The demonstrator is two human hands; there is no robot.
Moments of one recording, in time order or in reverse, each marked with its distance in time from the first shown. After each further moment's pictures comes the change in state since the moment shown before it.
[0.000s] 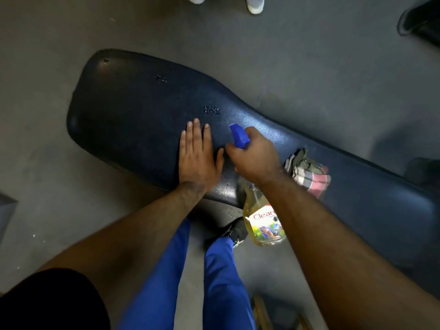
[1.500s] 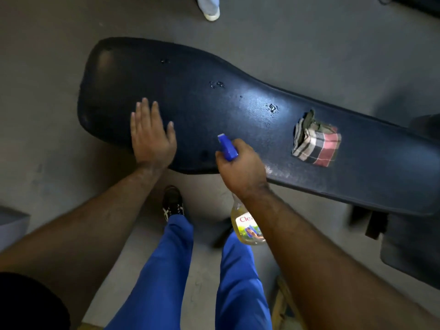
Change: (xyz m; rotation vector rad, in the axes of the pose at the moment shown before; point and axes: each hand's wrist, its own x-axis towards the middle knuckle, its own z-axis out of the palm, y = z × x) left_hand -0.016 -0.131 -0.020 -0.119 0.196 -0.055; right_hand -0.084 0.007 0.096 0.103 0.148 0.043
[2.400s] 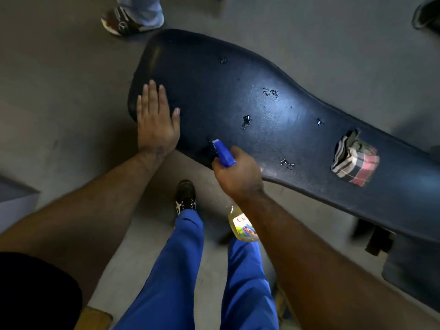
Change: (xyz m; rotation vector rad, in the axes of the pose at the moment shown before) left_hand 0.032 -0.108 -0.012 -0.005 -0.020 -0.006; right_hand -0.008 -0.072 0.084 -0.084 -0.071 -0.035
